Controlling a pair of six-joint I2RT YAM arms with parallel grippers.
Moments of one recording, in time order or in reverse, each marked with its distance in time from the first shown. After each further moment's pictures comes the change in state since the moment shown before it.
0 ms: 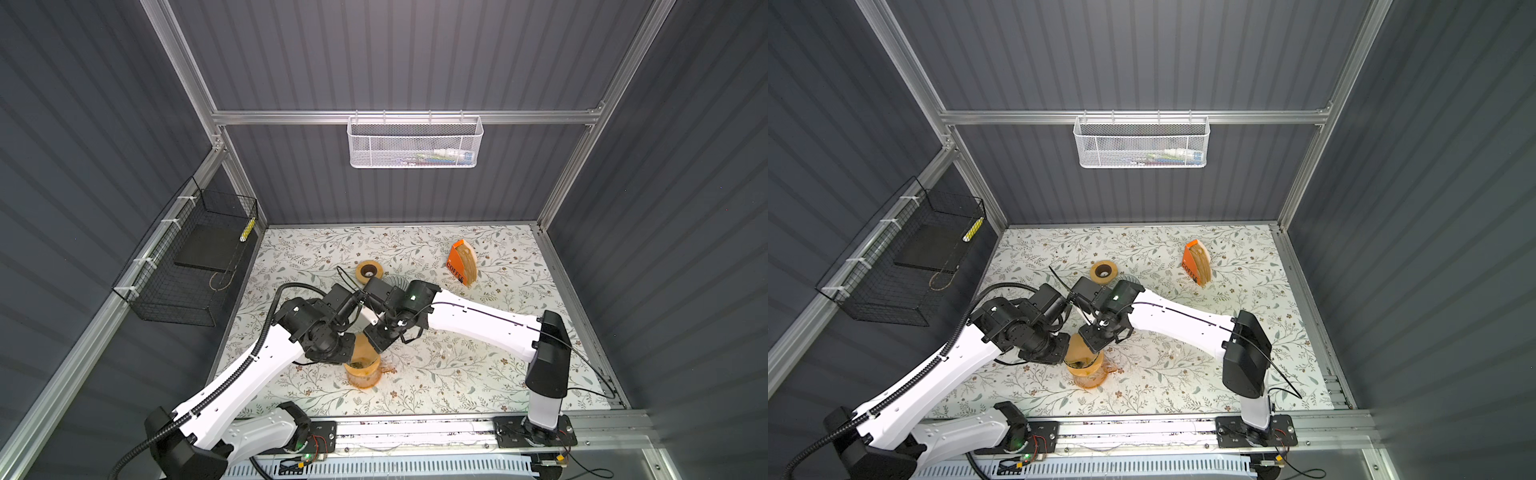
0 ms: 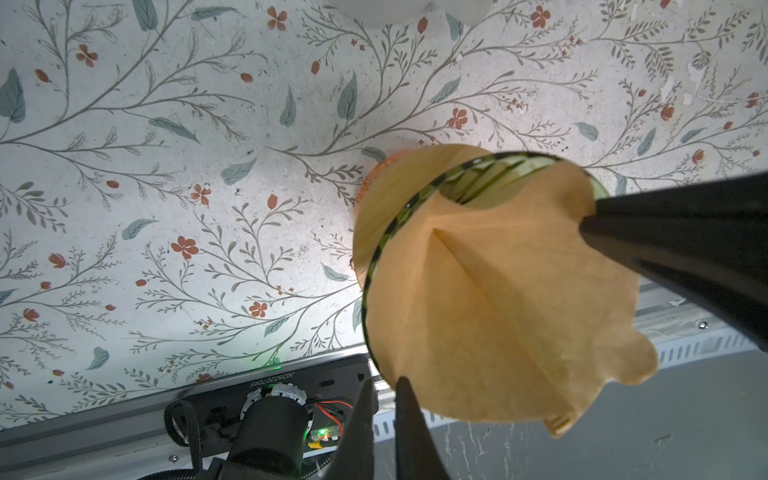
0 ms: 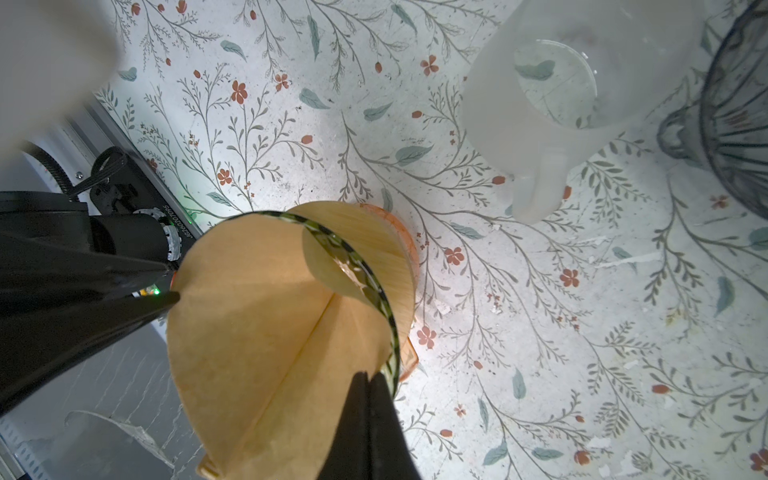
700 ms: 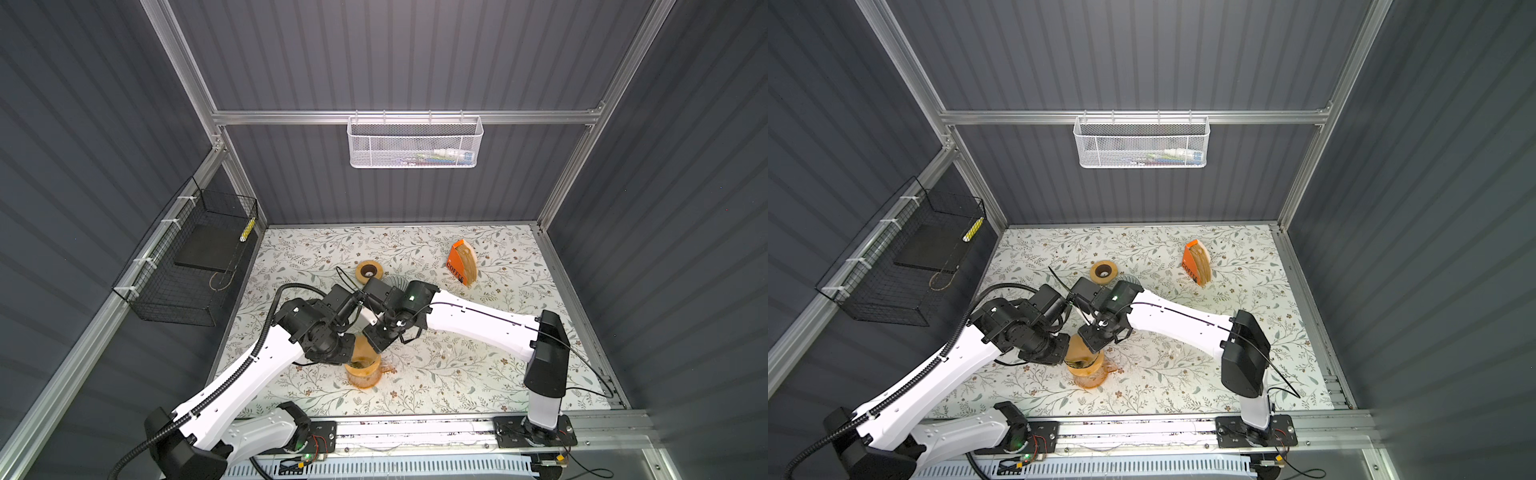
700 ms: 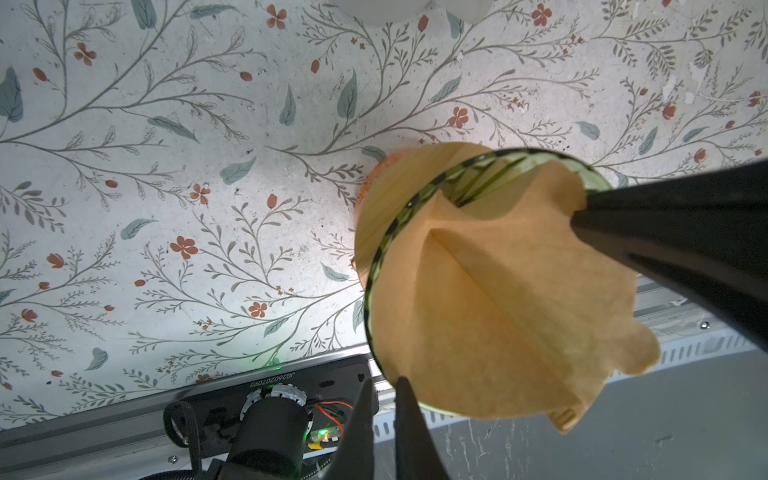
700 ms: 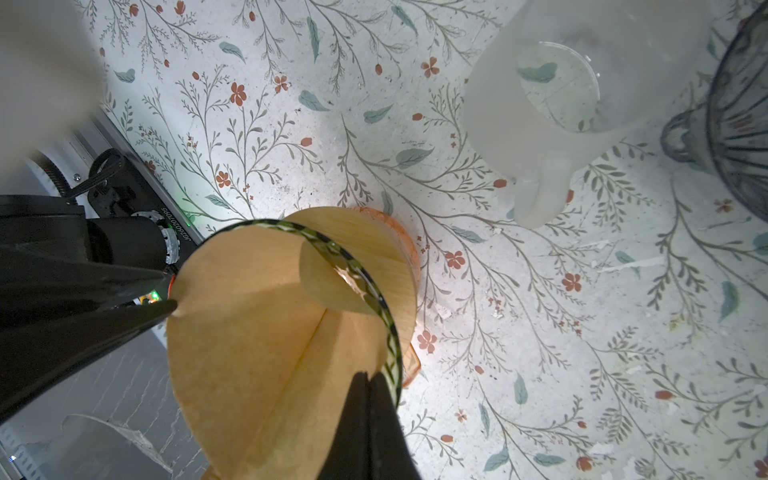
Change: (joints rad) left arm 0.000 -0.005 -0.006 0.005 -0.001 0.000; right arm 0.000 0.006 0.000 0.008 0.002 0.000
